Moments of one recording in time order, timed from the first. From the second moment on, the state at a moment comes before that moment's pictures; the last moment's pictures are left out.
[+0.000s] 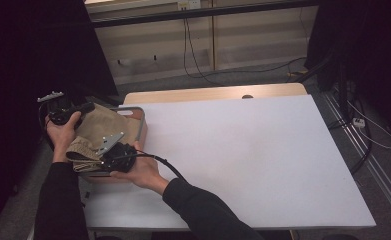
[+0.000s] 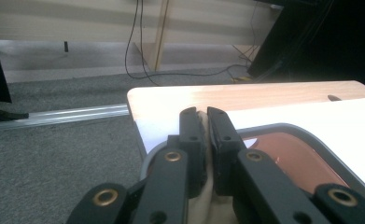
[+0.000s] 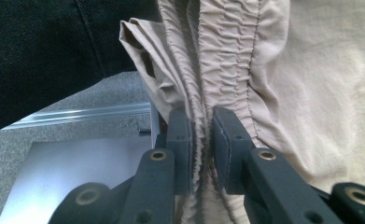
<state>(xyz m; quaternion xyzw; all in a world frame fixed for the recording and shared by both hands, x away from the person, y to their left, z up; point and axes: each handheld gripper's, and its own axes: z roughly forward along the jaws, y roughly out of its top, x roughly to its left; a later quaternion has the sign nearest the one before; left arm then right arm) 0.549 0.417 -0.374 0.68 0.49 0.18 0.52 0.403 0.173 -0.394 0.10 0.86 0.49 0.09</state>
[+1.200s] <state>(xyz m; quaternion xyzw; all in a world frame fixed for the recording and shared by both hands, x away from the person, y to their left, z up) 0.551 0.414 -0.390 0.69 0.50 0.20 0.48 0.417 0.162 -0.400 0.13 0.85 0.50 0.04</state>
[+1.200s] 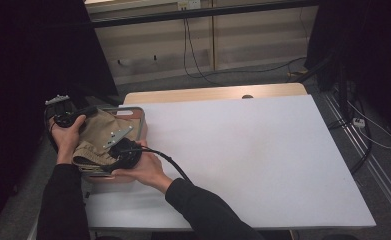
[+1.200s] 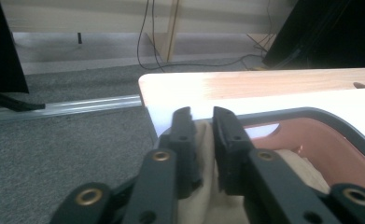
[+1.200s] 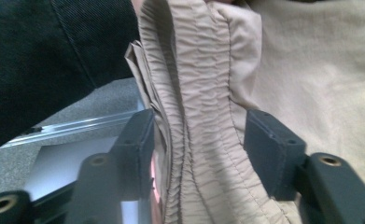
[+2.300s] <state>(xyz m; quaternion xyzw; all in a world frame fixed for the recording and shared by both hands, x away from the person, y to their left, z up) 0.506 0.444 -0.393 0.69 0.51 0.18 0.47 0.412 0.112 -0.400 0.16 0.83 0.54 0.06</state>
